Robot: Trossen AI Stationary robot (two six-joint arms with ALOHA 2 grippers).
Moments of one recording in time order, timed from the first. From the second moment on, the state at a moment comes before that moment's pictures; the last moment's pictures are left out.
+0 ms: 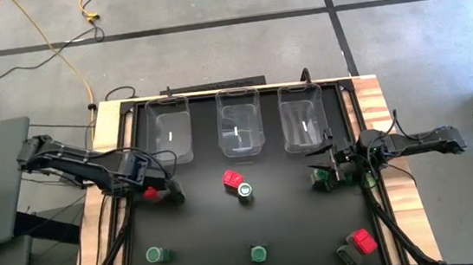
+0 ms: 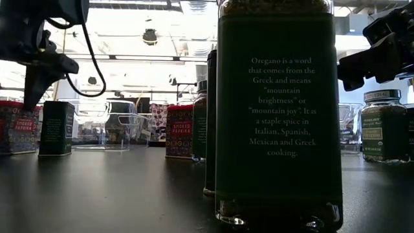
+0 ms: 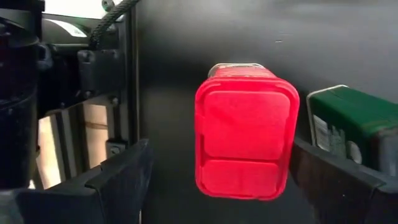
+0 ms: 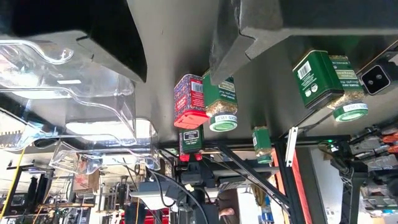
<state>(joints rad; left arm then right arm) -0.21 1.06 0.76 -1.30 -0.01 -1.88 0.04 0.09 0.02 -0.02 0.01 0.05</state>
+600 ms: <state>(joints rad) -0.17 1.06 0.74 -1.29 -0.08 -1.79 0.04 0.09 0.02 -0.02 0.01 0.05</state>
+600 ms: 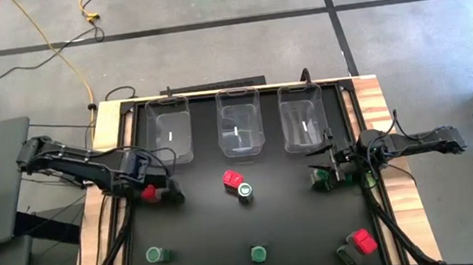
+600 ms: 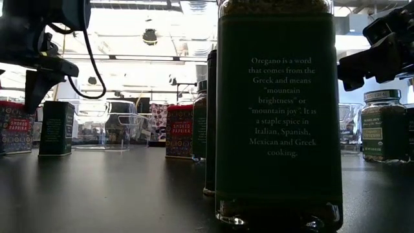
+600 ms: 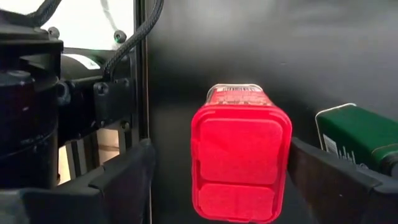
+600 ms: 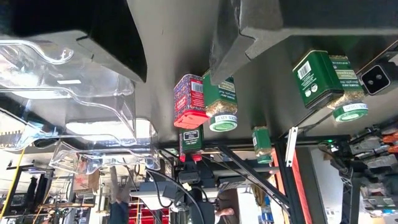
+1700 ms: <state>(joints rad) -0.16 1.07 0.73 -1.21 -0.07 -1.73 0.04 0.09 0.02 -0.02 0.01 0.05</state>
